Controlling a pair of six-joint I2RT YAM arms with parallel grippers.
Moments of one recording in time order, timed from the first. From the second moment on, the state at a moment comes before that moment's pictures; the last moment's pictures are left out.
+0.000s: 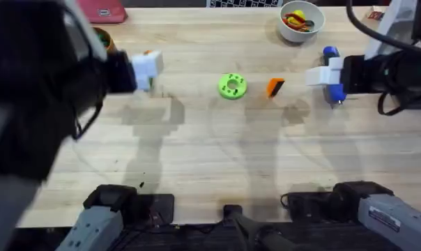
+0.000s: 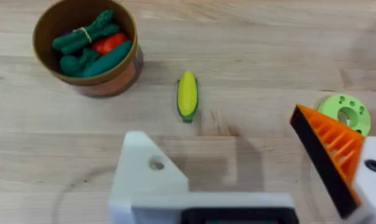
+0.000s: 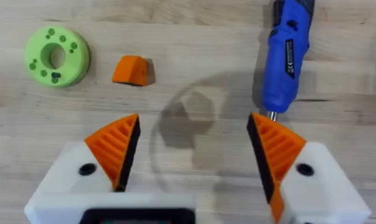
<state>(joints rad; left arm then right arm) -0.09 0.80 0.76 -0.57 -0.04 -0.14 0.01 1.05 0.96 -0.91 -0.02 0.00</state>
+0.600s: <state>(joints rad) -0.07 0.30 0.16 0.06 0.18 -0.15 0.01 1.05 0.96 -0.91 -0.02 0.00</state>
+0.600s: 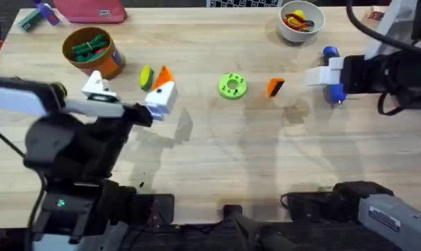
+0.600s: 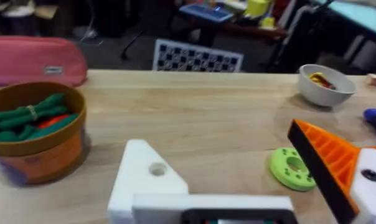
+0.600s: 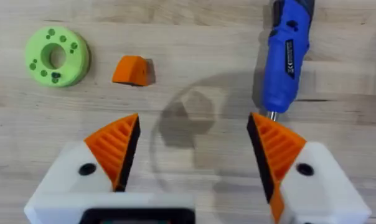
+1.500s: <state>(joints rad) -0.02 0.01 0.01 -0.06 0.58 -0.15 0.01 1.05 0.96 -0.91 -0.03 0.00</state>
